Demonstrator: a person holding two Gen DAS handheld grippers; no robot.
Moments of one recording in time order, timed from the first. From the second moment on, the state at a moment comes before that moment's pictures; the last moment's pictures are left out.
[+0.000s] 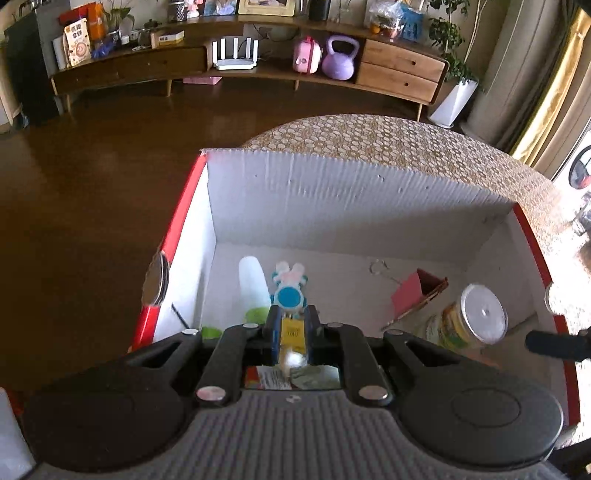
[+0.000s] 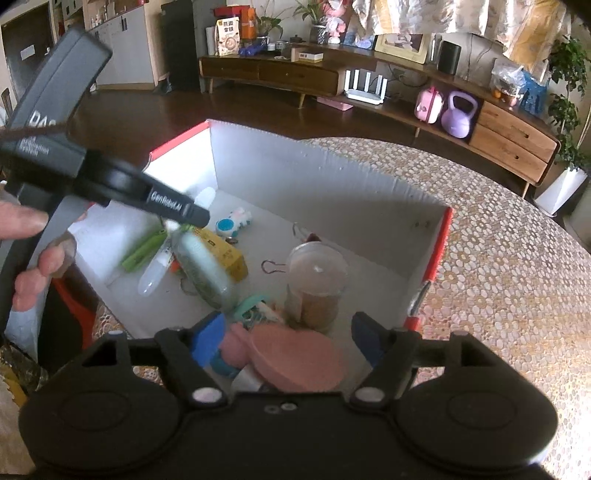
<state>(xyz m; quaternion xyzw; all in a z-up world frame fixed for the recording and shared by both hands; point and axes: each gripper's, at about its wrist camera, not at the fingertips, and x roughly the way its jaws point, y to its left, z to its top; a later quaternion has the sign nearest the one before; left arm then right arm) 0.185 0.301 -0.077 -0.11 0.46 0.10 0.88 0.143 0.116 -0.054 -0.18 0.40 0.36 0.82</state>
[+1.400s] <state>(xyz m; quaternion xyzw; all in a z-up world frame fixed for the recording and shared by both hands) 0.071 0.225 -0.010 -0.05 0.35 0.09 0.93 0.088 0.025 0.016 -0.04 0.31 0.42 0.85</state>
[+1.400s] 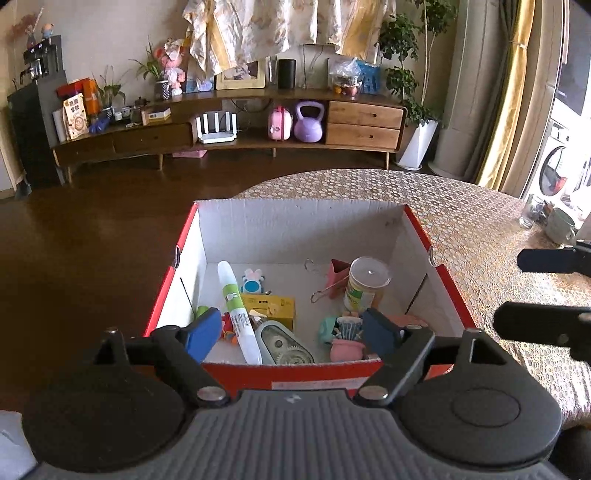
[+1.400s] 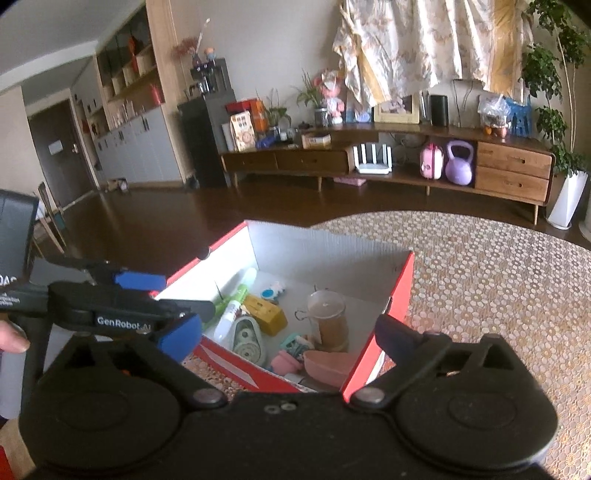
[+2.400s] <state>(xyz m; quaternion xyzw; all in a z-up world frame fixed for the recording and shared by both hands) 0.038 0.188 0.016 -0.02 0.30 0.10 0.95 0.067 0.006 0.019 -0.02 0.28 0.43 0.86</state>
